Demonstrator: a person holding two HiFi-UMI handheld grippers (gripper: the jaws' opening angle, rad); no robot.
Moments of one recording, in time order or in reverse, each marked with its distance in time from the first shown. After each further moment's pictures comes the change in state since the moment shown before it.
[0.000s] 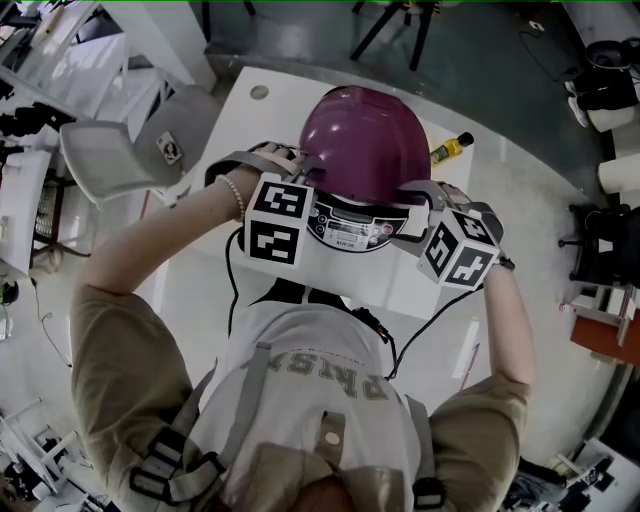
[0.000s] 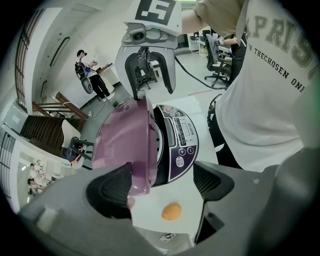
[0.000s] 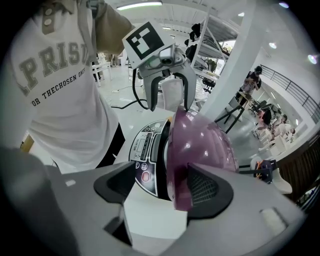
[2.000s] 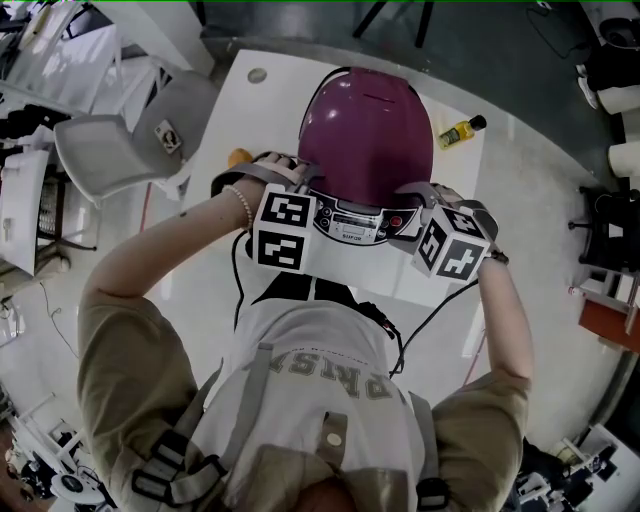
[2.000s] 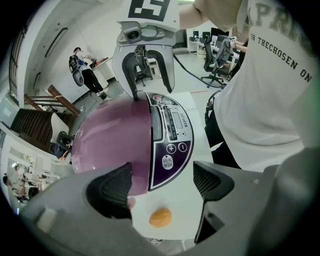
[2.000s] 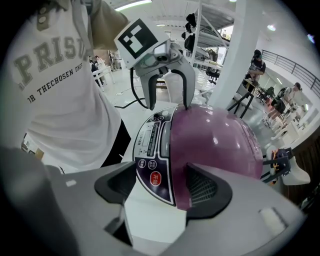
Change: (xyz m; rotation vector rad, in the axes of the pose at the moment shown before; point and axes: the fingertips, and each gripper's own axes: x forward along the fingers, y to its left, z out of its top) left arm 0.047 -0.031 -0.011 -0.018 0.005 -0.090; right arm 0.049 0.024 -0.017 0.073 0.020 0.125
